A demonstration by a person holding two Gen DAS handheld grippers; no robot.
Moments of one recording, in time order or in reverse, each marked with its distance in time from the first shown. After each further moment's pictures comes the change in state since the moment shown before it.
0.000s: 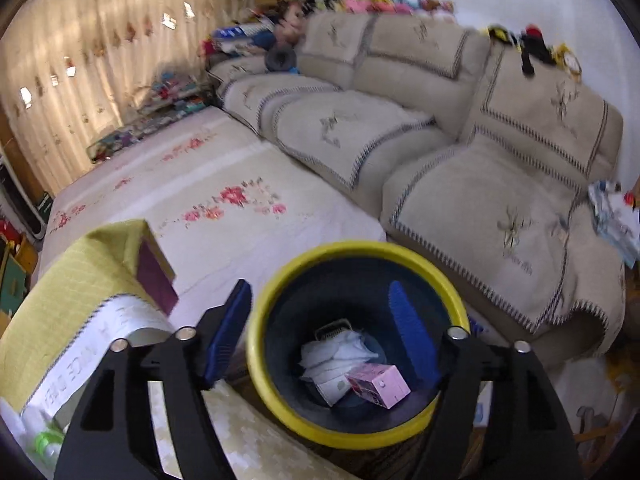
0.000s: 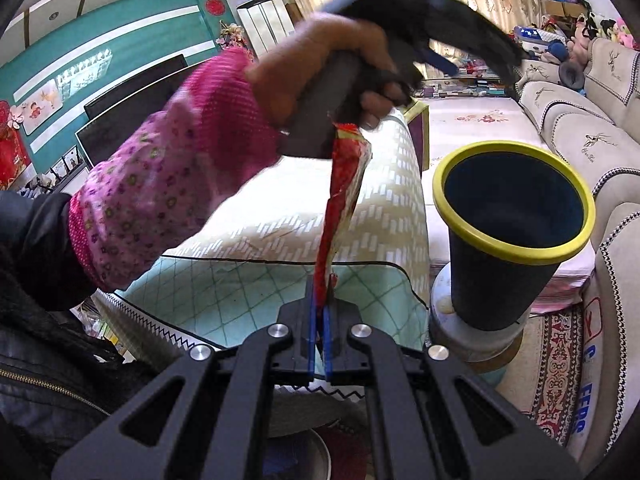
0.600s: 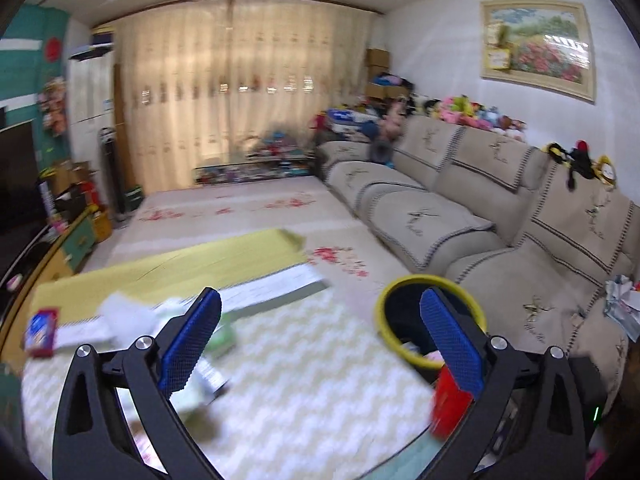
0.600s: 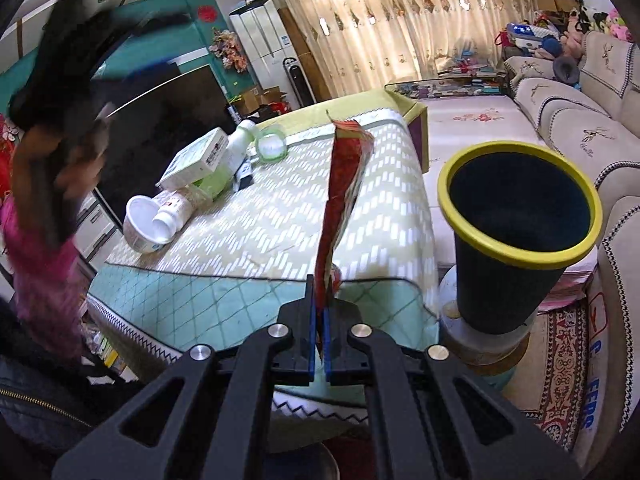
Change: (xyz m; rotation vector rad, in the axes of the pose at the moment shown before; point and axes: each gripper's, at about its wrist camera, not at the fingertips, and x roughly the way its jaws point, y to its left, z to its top) left arm -0.282 0.092 -0.157 -0.266 -0.303 0.260; right arm 0.014 -0.001 0.010 0.037 -0.025 -0.015
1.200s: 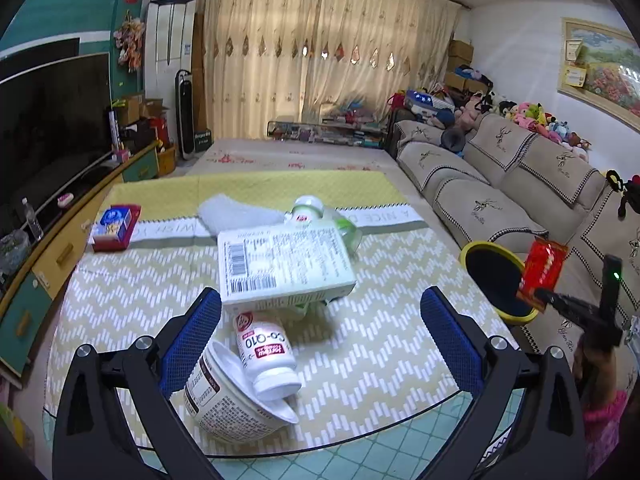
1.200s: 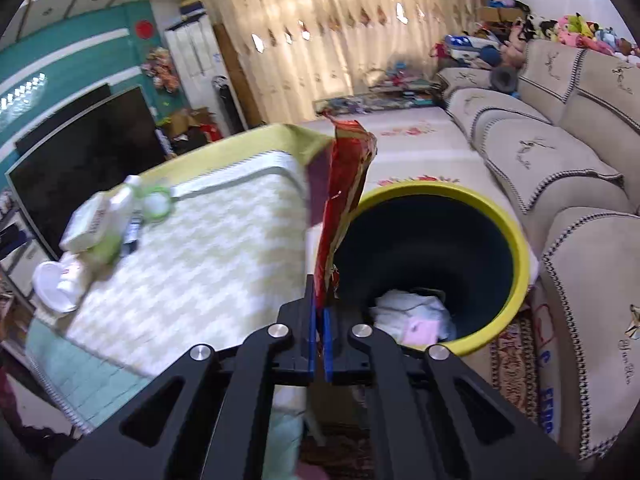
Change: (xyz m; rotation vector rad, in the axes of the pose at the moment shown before) left arm -0.047 0.110 -0.089 -0.184 0.111 0.178; right arm 0.021 -0.088 0.068 0.064 -0.044 -0.264
